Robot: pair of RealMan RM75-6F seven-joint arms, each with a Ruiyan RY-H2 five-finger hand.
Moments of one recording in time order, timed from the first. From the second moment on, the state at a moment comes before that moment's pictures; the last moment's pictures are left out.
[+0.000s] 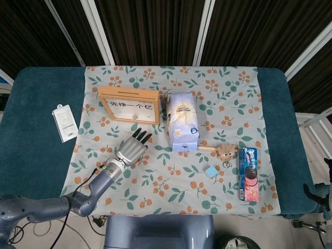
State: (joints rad) left arm -0.92 -1.73 -0.07 -1.27 1.06 0.85 0.69; right arm -0.01 -1.02 0.20 -1.90 -1.00 1.41 0.00
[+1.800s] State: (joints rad) left arm -0.92 -1.75 -0.07 -1.26 1.08 0.87 0.66; right arm 0.00 -1.01 0.20 -1.91 -0.98 1.39 0.01
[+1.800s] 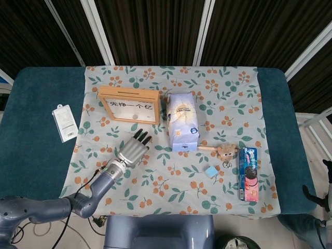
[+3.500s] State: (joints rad) left arm -1.25 -1.27 -0.28 -1.52 0.55 1.02 1.29; right arm 0.00 -1.01 0.20 -1.92 -0.98 1.40 0.01
